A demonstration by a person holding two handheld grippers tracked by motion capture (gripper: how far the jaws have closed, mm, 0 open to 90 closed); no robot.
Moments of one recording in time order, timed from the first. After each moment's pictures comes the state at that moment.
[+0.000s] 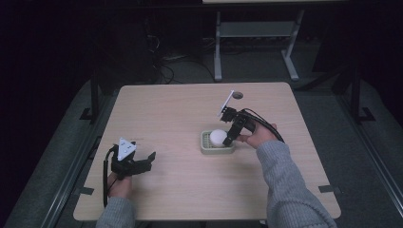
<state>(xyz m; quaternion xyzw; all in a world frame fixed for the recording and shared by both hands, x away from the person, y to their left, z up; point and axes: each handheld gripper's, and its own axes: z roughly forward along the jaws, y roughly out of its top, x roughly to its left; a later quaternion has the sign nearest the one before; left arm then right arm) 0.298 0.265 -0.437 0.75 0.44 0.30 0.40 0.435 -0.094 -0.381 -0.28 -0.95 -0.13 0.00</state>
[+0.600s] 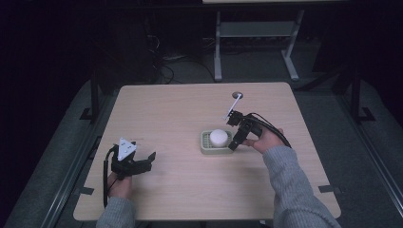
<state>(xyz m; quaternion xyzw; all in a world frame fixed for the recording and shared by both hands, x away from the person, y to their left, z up) 0.298 0.265 -0.437 0.75 0.44 0.30 0.40 0.421 -0.112 -0.385 -0.29 -0.95 -0.14 0.00</state>
